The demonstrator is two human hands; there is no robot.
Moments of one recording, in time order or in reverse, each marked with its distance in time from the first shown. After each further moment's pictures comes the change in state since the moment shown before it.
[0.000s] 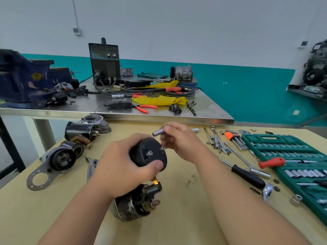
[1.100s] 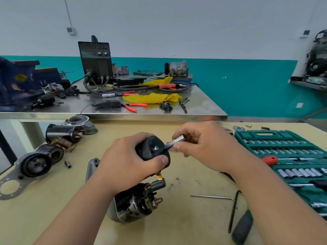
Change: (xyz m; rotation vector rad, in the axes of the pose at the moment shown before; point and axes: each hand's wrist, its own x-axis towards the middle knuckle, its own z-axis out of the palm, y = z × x) left_hand 0.033 0.021 0.055 0.117 -0.100 -0.132; right_hand -0.074 -0.048 -0.074 -1.018 0.113 -0.155
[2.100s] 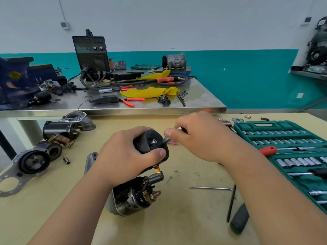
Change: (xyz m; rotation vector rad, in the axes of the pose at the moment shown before) left_hand 0.004 -0.006 0.004 -0.027 -0.017 0.032; right_hand 0.007 -0.011 0.000 -0.398 -0.014 0.027
